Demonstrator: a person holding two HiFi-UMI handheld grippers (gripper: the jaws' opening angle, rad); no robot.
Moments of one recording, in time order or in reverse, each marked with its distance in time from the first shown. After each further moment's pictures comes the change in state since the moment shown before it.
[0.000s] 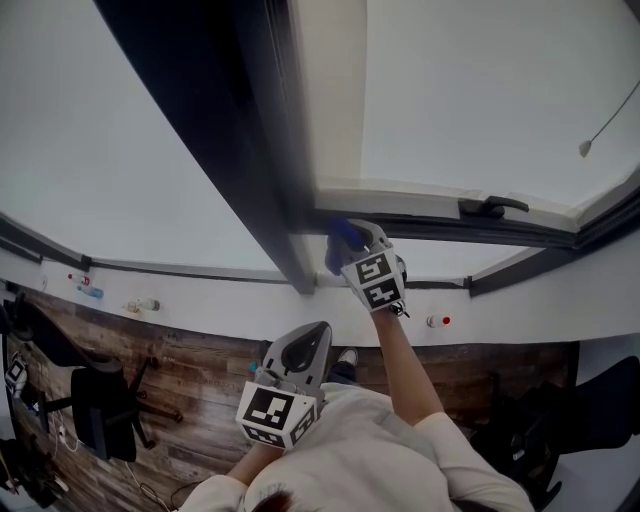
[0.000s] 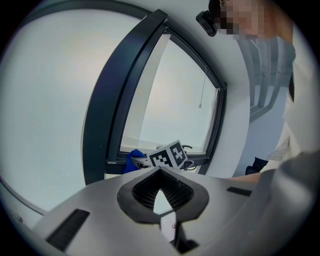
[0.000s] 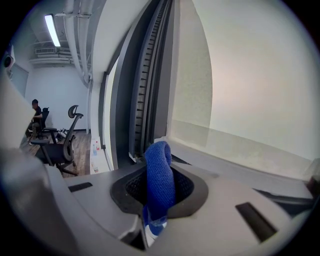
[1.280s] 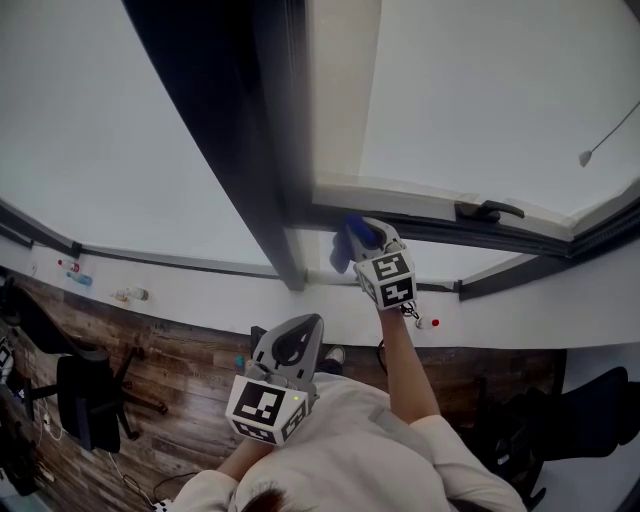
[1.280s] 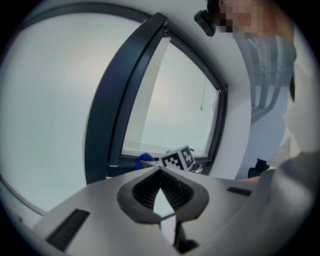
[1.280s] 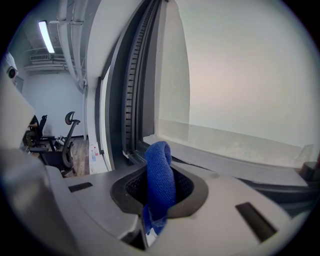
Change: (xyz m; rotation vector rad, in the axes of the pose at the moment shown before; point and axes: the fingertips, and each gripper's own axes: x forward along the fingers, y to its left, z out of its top) left arm -0.001 0.002 0.007 0.001 -0.033 0.017; right arm -0.020 -0.025 -0.011 0.078 -0.023 -0.018
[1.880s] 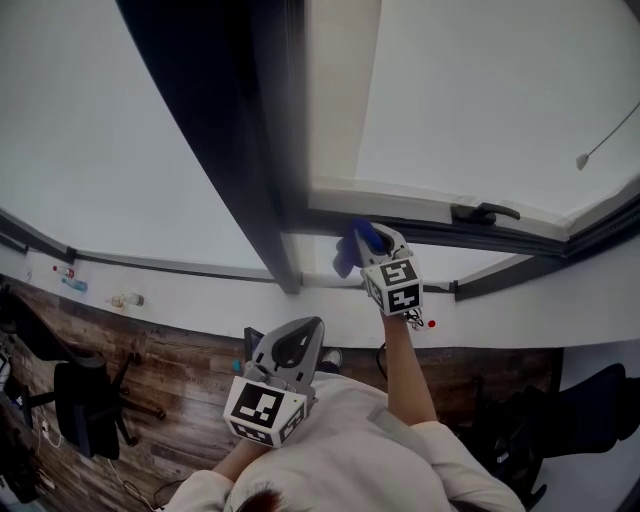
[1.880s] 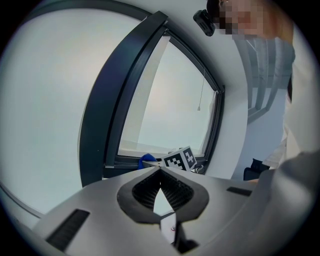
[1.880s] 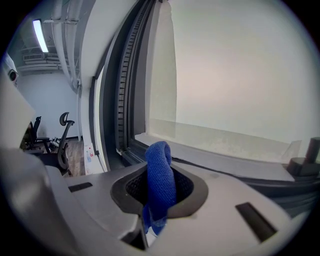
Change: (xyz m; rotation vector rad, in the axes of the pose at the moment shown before) left arm 0.006 -0.001 0.003 0.002 0.011 -0.051; right arm -0.013 -0.020 -0.007 0.029 0.015 -0.058
